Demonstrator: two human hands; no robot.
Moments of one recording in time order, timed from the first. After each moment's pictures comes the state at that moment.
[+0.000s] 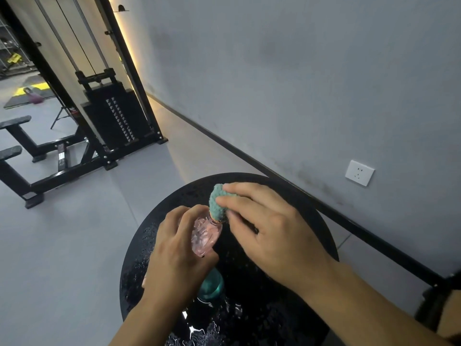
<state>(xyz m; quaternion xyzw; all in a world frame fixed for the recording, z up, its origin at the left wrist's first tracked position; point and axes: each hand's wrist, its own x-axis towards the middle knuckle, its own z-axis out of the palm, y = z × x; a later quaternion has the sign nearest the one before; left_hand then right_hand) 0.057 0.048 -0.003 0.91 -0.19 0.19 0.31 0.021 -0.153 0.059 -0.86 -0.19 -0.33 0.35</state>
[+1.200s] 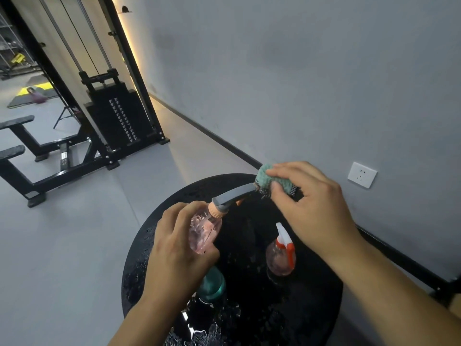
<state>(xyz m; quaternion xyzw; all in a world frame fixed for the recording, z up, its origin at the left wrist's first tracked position) 0.058 0.051 0.004 0.91 -0.17 0.18 0.34 0.036 -0.200 0.063 -0.86 -0.03 -0.32 0.39</state>
